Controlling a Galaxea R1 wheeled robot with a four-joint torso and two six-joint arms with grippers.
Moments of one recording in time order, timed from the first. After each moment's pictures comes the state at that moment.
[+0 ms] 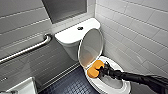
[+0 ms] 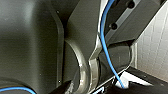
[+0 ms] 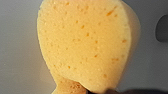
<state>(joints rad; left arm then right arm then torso) 1.56 2.72 -1.96 0.88 0.00 -0.64 -0.43 2.72 -1.94 0.86 0.00 0.06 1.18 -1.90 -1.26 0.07</state>
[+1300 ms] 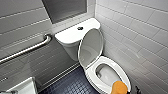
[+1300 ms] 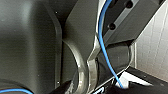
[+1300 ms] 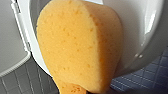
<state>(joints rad) 1.56 2.73 -1.96 0.89 0.00 -0.63 -0.79 2.08 -1.23 0.83 0.24 0.03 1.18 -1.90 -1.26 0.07</state>
